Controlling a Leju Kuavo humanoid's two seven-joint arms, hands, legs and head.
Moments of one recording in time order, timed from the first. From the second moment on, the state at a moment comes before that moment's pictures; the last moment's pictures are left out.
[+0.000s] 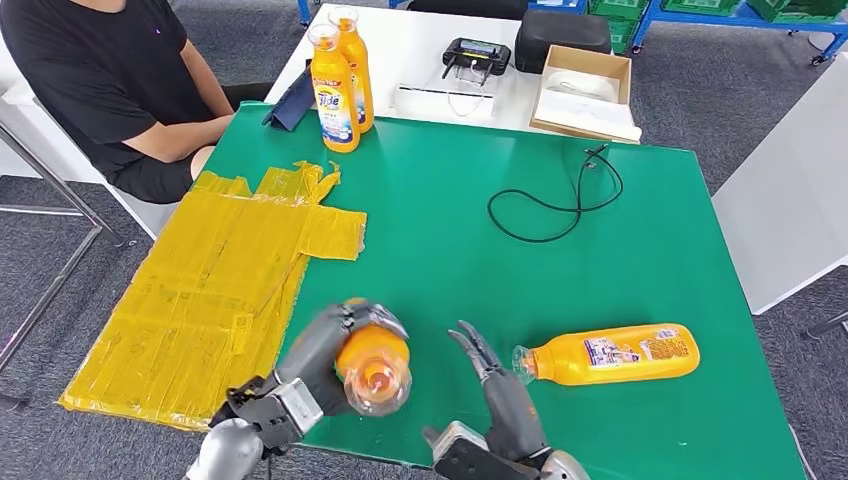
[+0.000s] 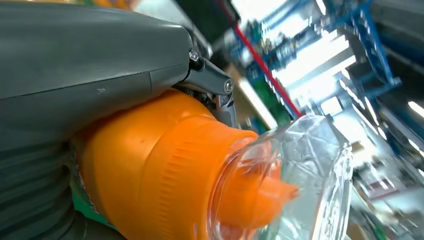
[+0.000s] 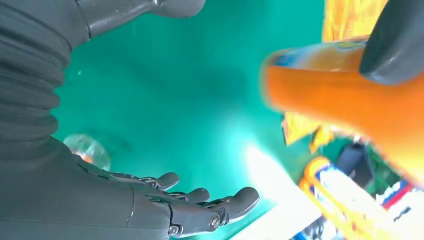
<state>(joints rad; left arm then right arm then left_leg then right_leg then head) 0.03 -0.05 -0.36 -1.77 -0.38 -0.16 -0.44 0.21 0.00 0.52 -1.80 0.59 -0.05 -0.03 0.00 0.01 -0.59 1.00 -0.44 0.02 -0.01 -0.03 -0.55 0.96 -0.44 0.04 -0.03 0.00</state>
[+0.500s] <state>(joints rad) -0.02 -0.05 -0.34 -1.73 -1.11 0.21 -0.37 0.27 -0.01 0.42 -1.94 0.60 -0.07 -0.04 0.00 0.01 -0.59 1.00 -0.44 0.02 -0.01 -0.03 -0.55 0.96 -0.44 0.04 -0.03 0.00</state>
